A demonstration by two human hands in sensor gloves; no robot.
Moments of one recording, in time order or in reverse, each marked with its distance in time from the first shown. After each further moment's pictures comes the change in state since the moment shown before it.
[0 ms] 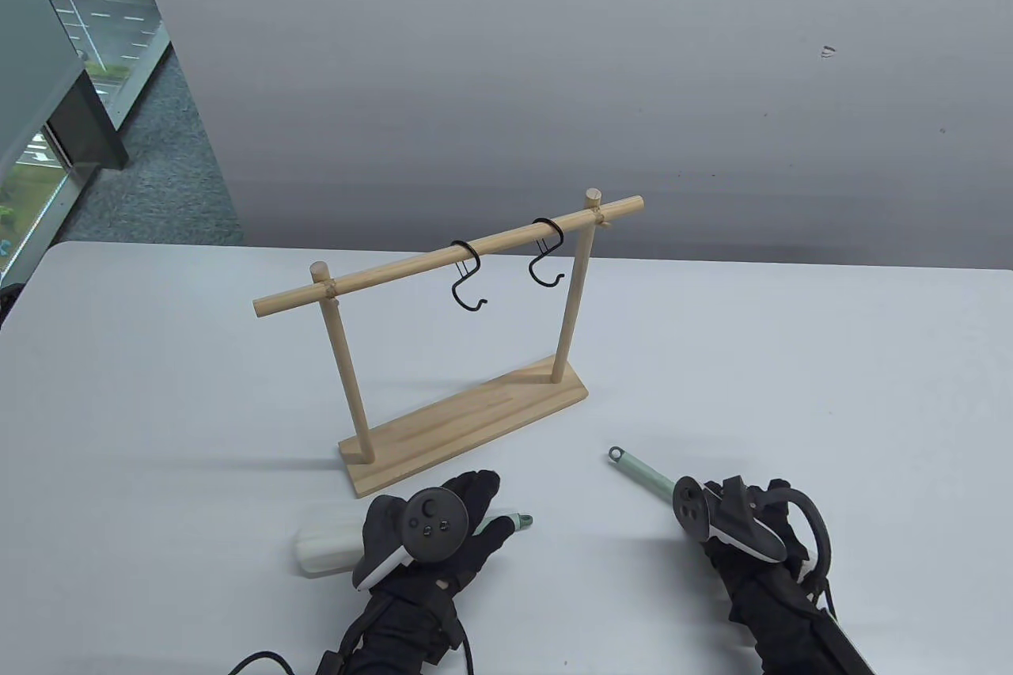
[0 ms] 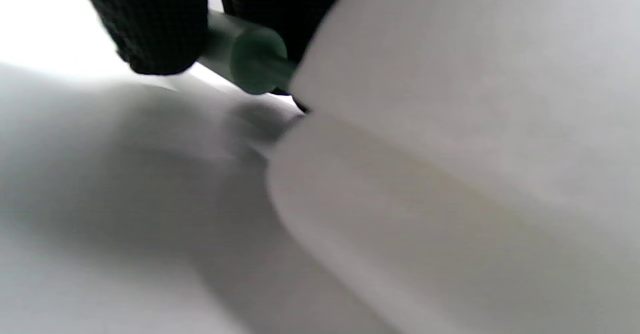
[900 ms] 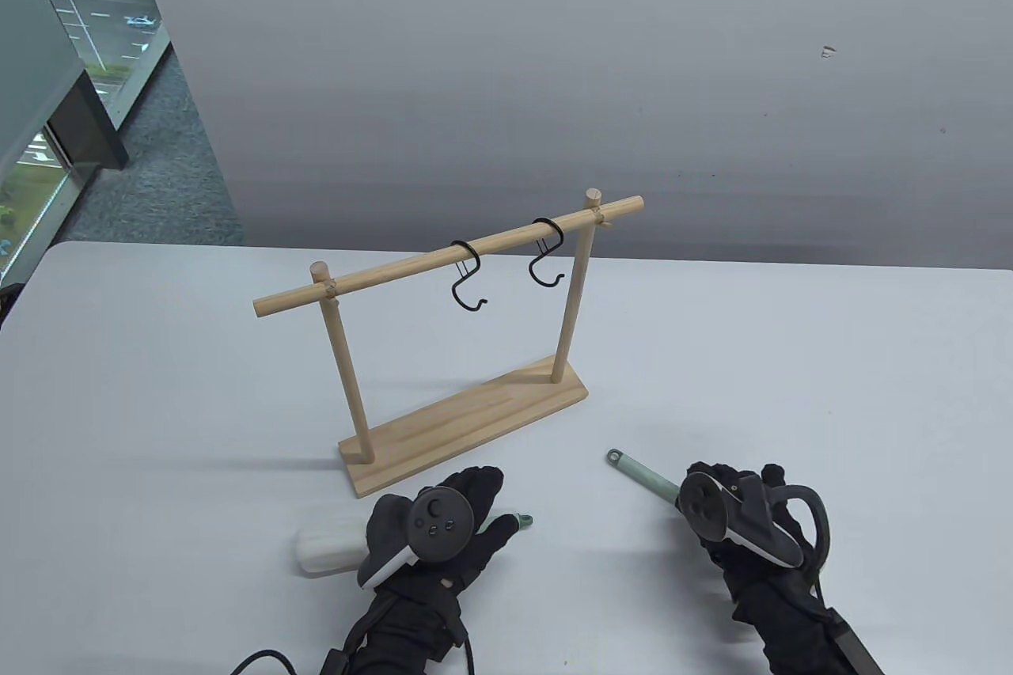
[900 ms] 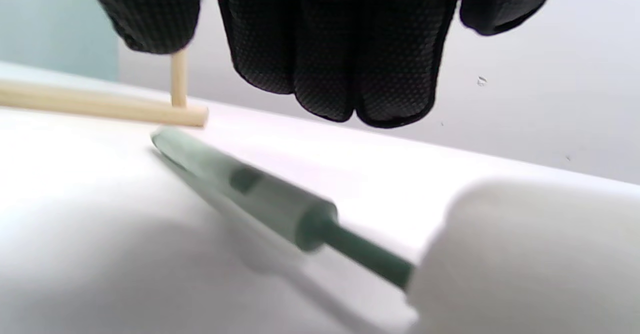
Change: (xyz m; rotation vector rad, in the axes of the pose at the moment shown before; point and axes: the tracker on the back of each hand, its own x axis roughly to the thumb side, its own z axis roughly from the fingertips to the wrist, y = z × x) left_hand 0.006 0.000 -0.003 0.017 -0.010 -0.026; right_hand -0.003 -0.034 0.016 -0.209 -0.061 -0.155
